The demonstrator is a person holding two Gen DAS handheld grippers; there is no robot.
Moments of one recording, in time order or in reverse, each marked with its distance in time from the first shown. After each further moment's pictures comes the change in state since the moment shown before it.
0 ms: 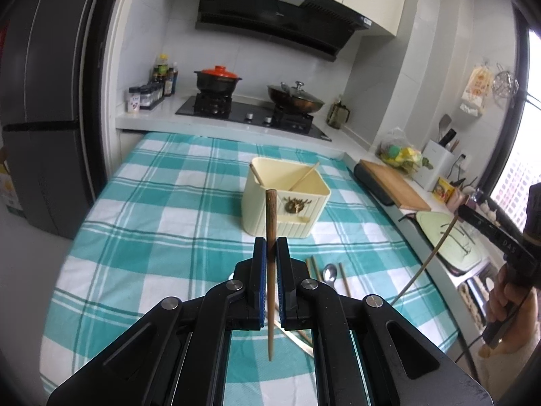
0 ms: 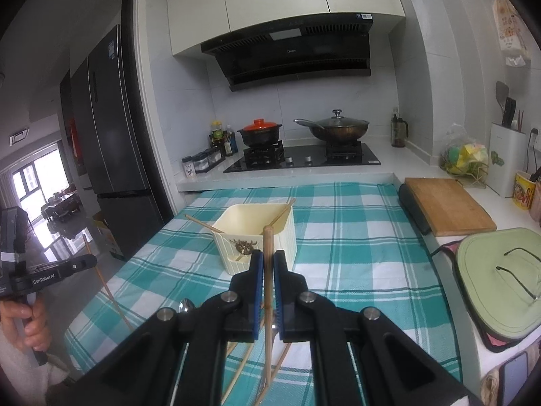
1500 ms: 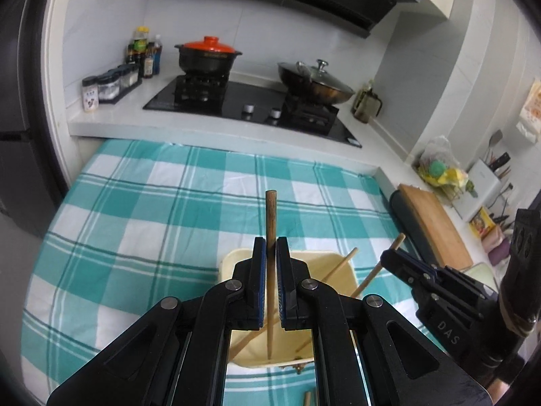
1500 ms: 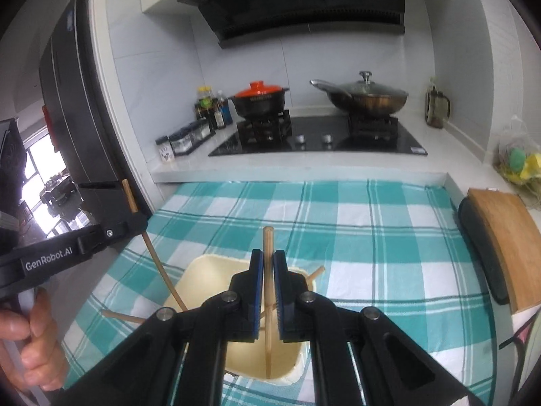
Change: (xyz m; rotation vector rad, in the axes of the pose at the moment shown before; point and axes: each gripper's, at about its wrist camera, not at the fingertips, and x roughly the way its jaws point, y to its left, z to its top) left arm 0.268 -0.017 0.157 -0.047 0.147 0.067; right arm 0.288 -0.008 0.096 0.026 0.205 0.022
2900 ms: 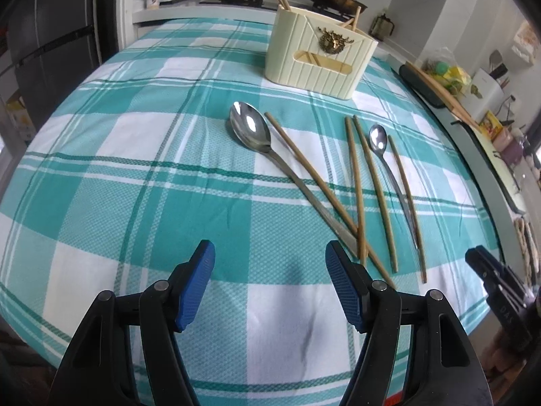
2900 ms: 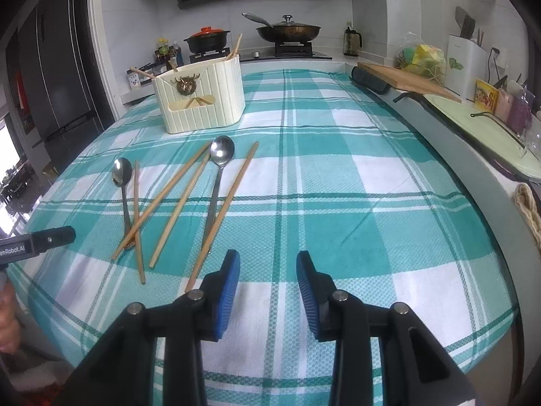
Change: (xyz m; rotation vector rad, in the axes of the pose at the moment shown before) left arm -0.122 0.028 -0.332 -0.036 0.205 0.097; right arm -0.194 -0.003 -0.340 0.085 0.105 -0.236
